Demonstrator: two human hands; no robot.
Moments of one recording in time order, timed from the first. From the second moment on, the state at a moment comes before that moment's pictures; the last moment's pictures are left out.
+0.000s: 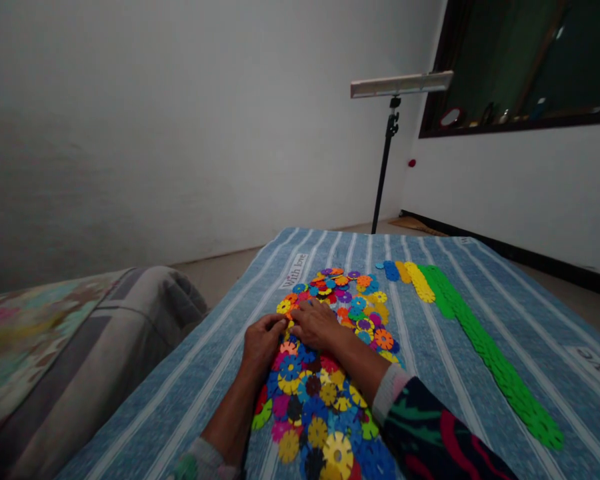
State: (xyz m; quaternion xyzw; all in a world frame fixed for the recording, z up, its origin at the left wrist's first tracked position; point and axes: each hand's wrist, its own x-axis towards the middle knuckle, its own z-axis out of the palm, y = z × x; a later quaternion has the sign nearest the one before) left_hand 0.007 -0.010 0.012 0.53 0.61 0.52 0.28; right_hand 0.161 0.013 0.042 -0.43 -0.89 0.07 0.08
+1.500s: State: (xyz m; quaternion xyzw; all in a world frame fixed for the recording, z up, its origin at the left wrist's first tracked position) left_hand 0.007 -0.009 0.007 0.57 0.64 0.46 0.25; right_hand 0.227 -0.023 0.038 -0.46 -0.89 0.04 0.06
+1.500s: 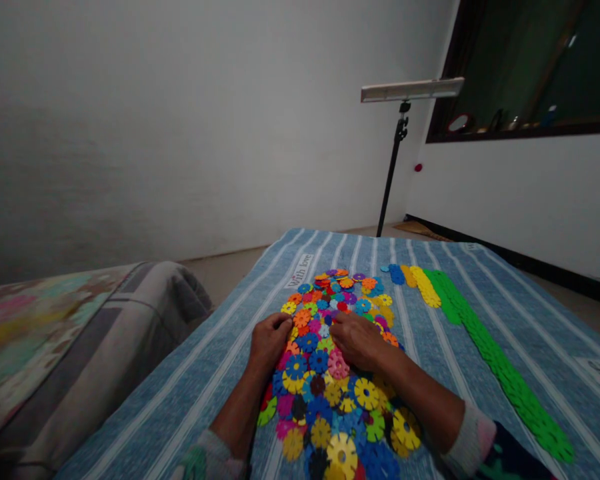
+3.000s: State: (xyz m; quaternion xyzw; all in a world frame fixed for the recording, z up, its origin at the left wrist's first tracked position) left_hand 0.004 -0.006 0.011 0.57 0.65 0.44 0.23; right_hand 0.200 0.081 0.021 -0.56 -0.82 -0.03 0.09
